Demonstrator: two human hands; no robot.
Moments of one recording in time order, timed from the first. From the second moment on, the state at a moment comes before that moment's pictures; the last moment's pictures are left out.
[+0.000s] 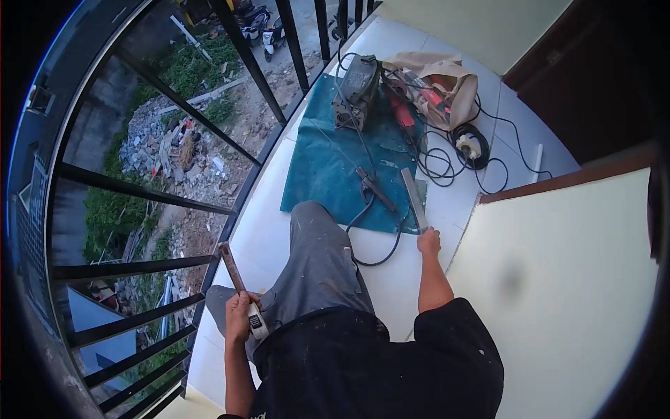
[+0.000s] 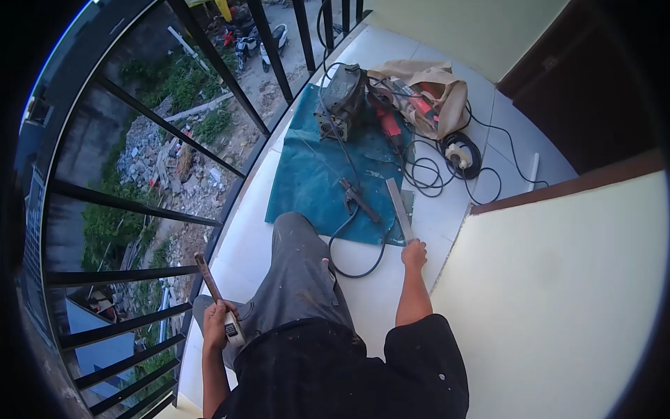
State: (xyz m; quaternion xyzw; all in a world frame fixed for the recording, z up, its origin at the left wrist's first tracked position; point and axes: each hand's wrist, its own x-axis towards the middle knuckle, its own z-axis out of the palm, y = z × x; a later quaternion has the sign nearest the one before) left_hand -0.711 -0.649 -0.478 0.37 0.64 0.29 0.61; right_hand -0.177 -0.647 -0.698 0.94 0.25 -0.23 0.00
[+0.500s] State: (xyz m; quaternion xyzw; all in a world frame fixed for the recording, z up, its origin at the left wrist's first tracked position) left_hand -0.725 -0.635 -0.400 0.39 0.64 0.31 0.58; right_hand -0.252 -0.624 -0.611 0.76 0.50 -0.34 -0.23
